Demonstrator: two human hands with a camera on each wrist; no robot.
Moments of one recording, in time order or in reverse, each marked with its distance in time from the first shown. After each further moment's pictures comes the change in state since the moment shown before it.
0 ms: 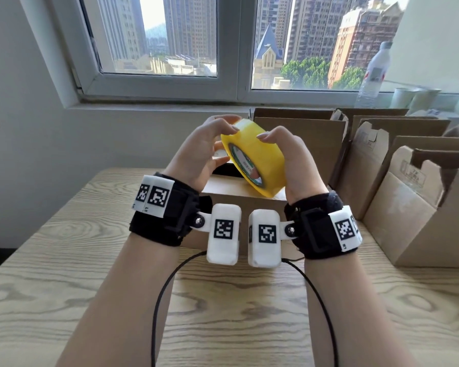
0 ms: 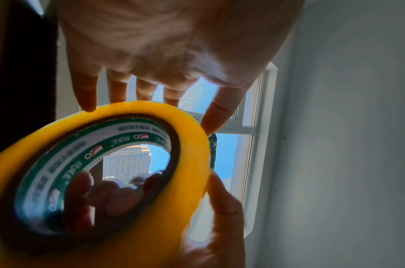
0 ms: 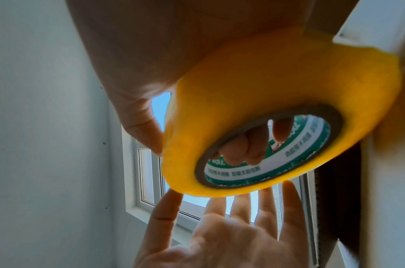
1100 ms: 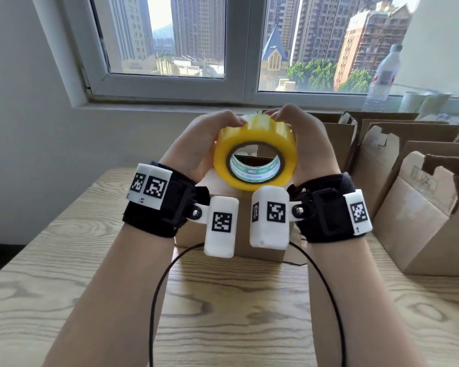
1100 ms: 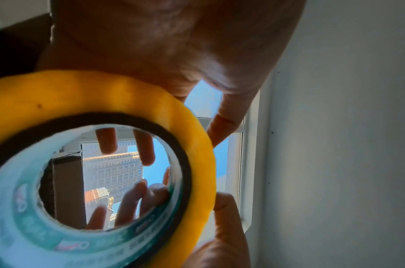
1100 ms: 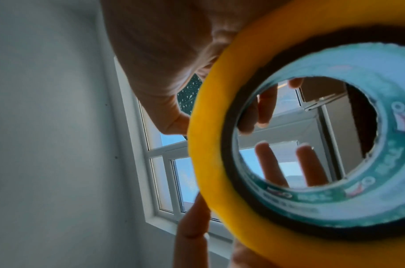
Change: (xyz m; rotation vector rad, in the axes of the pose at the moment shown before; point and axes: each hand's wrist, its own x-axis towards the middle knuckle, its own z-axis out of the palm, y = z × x) left_hand 0.005 0.015 -0.012 -0.024 -0.097 -0.011; right_hand 0.033 -0.012 0.006 0.188 0.048 -0.015
